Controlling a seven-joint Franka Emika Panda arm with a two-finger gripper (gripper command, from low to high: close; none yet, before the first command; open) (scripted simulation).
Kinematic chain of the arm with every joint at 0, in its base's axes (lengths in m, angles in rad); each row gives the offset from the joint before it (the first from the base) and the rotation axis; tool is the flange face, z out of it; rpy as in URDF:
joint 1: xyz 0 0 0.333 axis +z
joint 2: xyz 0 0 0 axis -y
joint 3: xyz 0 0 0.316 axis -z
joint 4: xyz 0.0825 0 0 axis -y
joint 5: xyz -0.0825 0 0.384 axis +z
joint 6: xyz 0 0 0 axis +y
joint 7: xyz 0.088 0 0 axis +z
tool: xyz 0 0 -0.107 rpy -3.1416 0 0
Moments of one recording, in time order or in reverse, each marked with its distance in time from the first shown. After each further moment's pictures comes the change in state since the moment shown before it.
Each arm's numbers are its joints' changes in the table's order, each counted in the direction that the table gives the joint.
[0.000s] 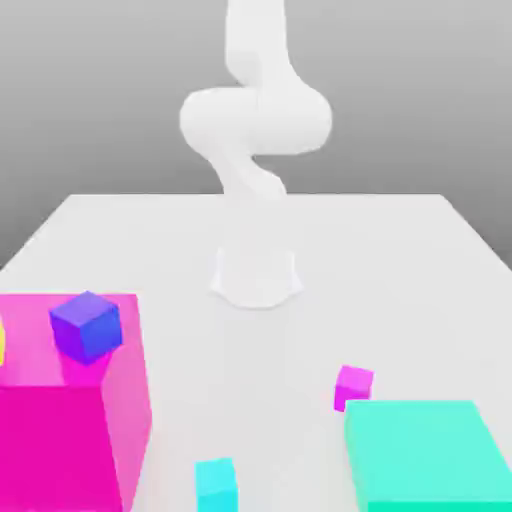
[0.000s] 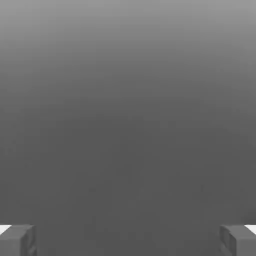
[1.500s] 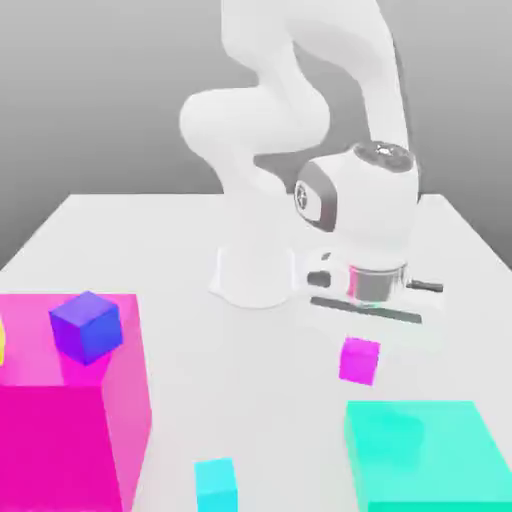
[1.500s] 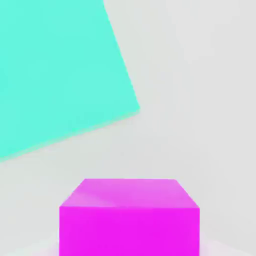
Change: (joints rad) arm 0.207 -0.747 -0.138 -0.450 -0.027 -0.490 -0.641
